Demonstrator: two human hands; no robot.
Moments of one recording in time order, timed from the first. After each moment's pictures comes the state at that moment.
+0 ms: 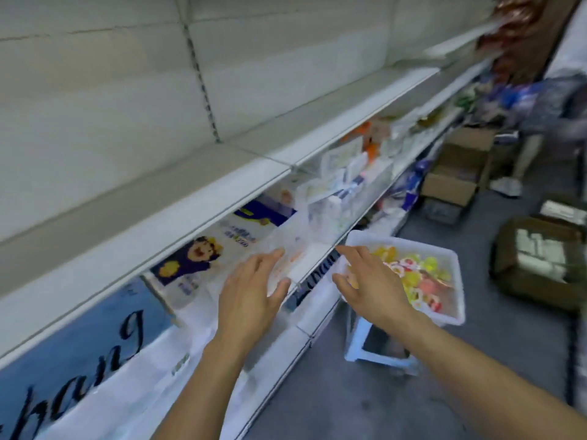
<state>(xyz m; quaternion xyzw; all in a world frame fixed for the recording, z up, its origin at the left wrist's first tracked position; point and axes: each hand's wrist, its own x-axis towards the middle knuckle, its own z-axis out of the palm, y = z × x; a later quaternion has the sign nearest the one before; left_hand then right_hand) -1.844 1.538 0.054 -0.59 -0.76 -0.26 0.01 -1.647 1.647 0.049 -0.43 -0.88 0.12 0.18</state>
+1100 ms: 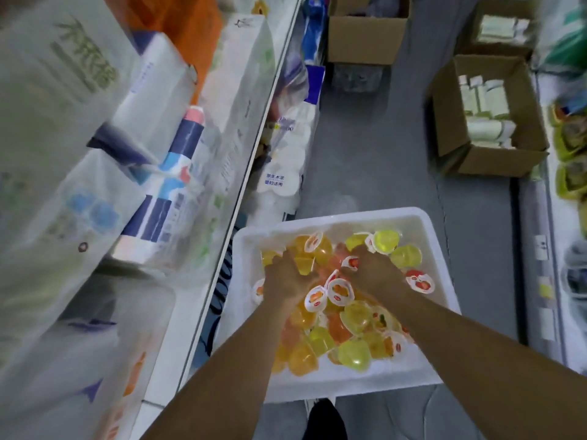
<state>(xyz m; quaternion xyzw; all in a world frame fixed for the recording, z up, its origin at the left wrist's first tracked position) -1.715 2.095 -0.312 -0.57 -0.73 0.02 -0.38 -1.540 2.093 -0.290 -0.73 -0.57 0.37 -0.09</state>
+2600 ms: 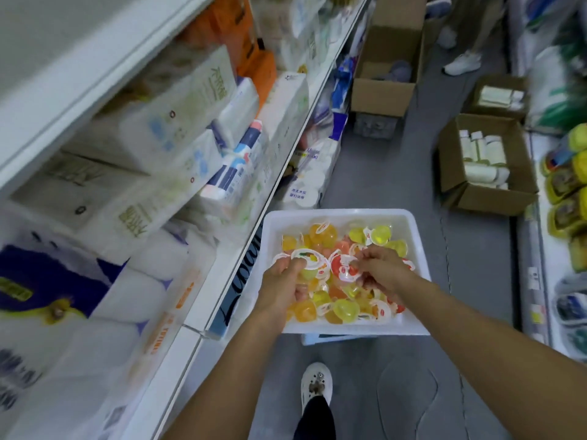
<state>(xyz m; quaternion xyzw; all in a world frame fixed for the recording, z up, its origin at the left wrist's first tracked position) -1.725 1.939 -0.144 -0.23 -0.69 -0.33 -0.60 -1.533 1.986 -0.164 -0.65 -0.36 0.63 0.23</state>
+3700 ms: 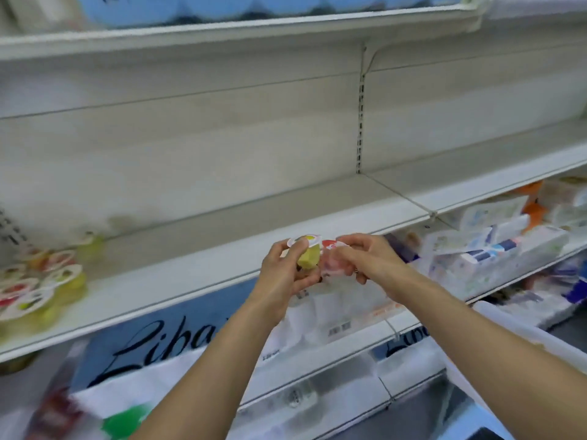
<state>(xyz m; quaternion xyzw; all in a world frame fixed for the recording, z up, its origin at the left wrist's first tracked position) -1.912 1.479 0.151 -0.14 -0.62 -0.72 -0.30 -1.825 1.626 0.150 -0.25 -0.74 0.61 0.16</state>
